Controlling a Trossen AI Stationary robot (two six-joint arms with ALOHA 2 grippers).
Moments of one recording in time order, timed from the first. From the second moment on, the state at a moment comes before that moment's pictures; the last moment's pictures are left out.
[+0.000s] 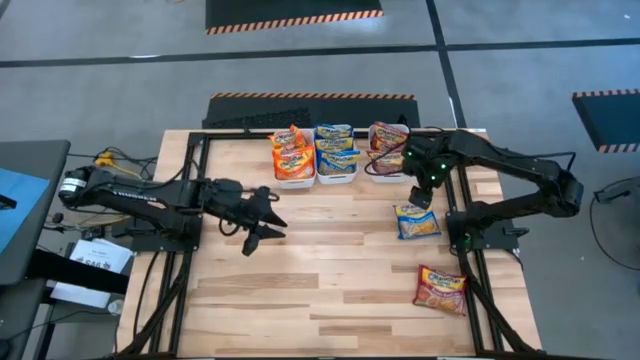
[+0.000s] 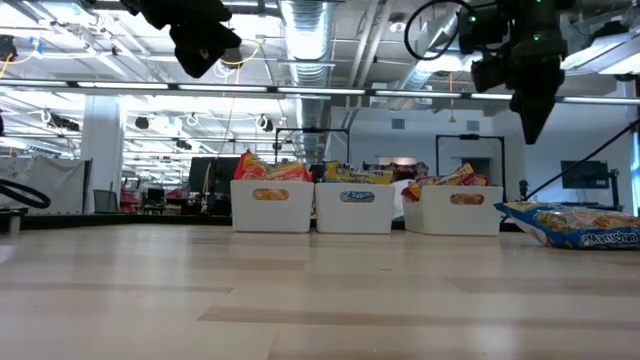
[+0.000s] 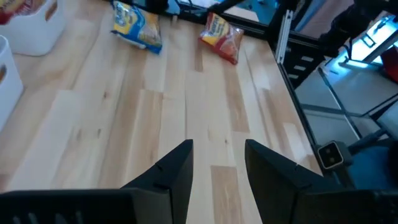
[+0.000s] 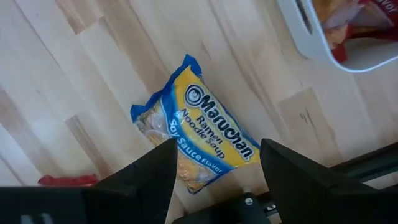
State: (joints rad) left arm -0.08 1.03 0.75 -0.12 0.09 -0.28; right arm -0.49 1.19 1.04 -1.28 -0.11 0.03
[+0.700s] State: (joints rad) left arm -0.31 1.03 0.75 -0.12 -0.16 -0.39; right arm -0.52 1.19 0.84 -1.05 -0.16 -0.13
